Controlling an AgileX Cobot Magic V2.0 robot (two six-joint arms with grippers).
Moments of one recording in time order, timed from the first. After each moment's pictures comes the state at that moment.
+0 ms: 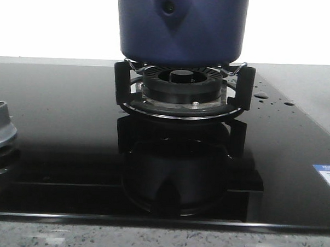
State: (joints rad) left arm -0.06 0.28 -0.25 -0.93 0.54 0.38; right arm -0.10 0.44 -0.55 0.41 0.97 0.00
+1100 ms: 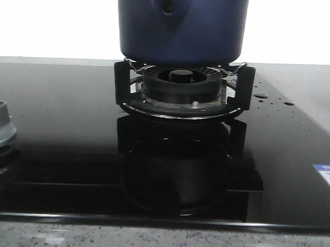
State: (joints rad) left arm -0.33 1.23 -1.02 -1.52 0.79 1.65; right arm -0.06 0.52 -0.68 0.94 1.02 -0.80
